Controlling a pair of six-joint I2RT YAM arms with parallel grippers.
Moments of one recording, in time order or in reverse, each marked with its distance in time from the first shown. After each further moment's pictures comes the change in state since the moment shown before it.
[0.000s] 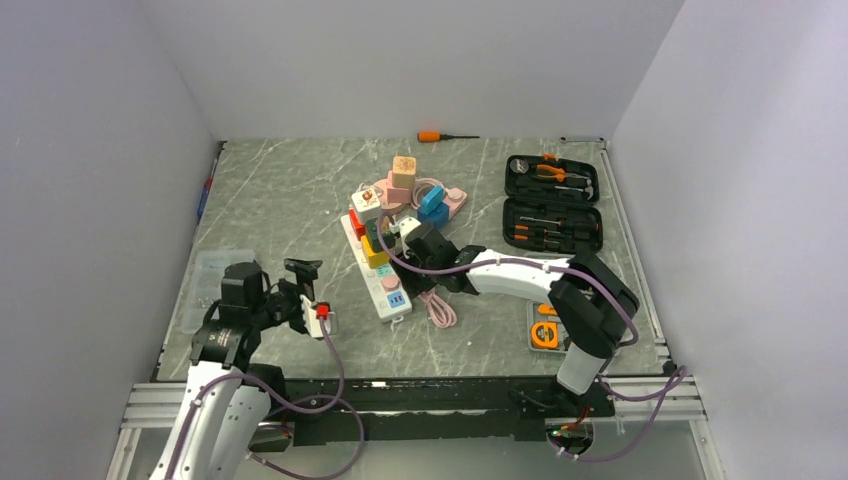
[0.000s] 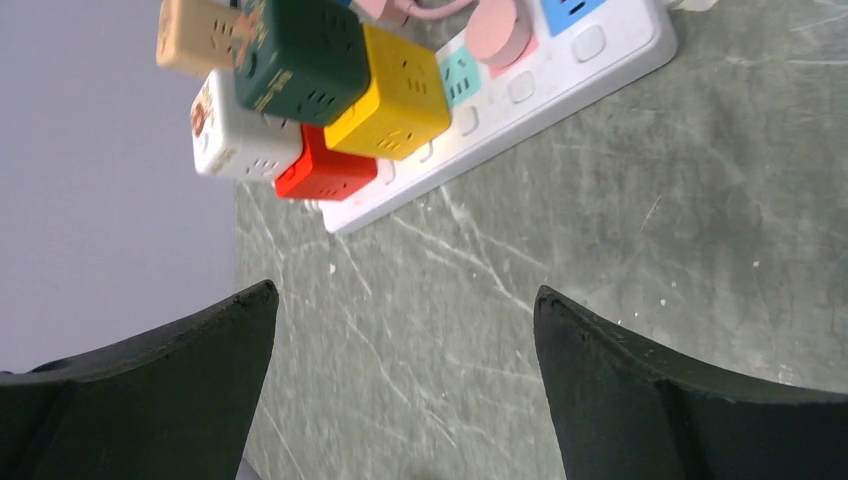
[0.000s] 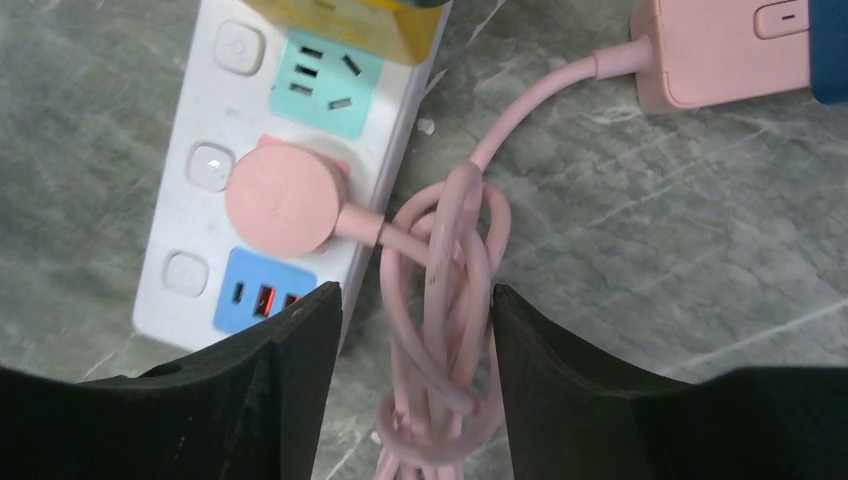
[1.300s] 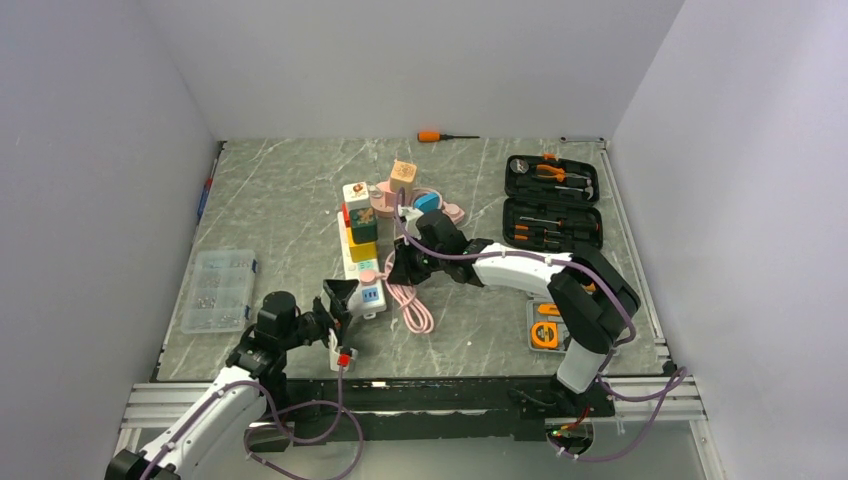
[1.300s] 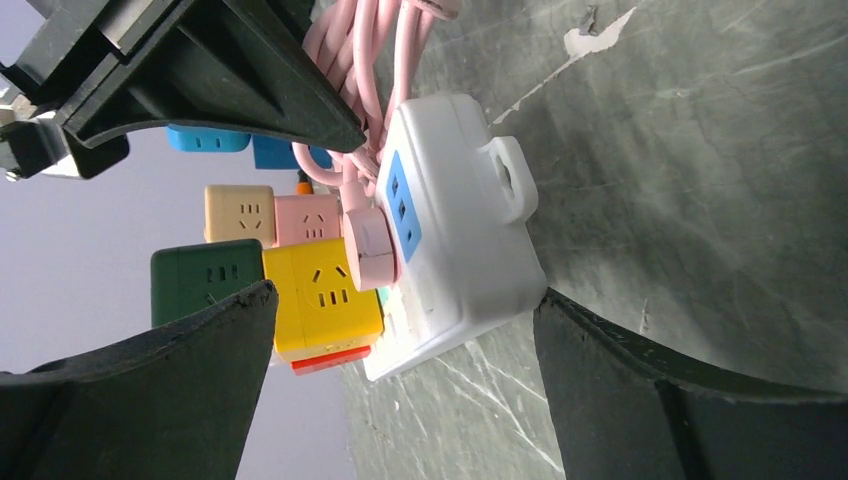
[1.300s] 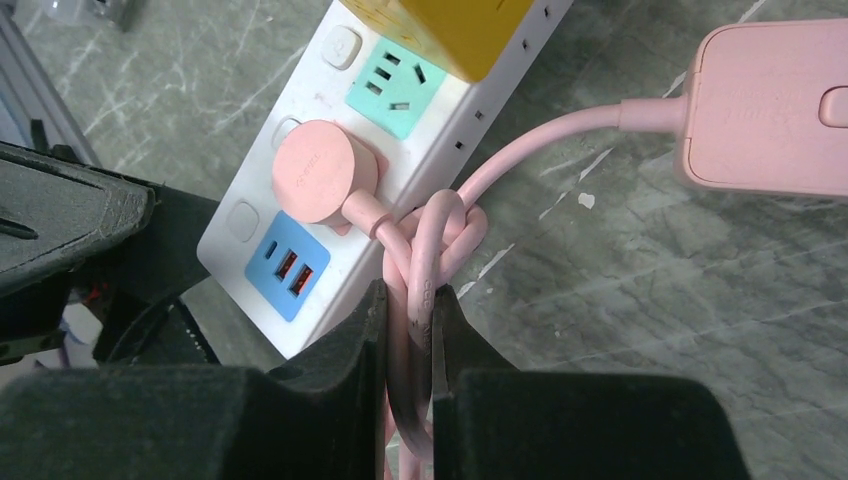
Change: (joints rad) left arm -0.302 0.024 -0.465 0.680 -0.057 0.206; right arm -0.074 0.027 -0.006 0.198 -0.373 0.198
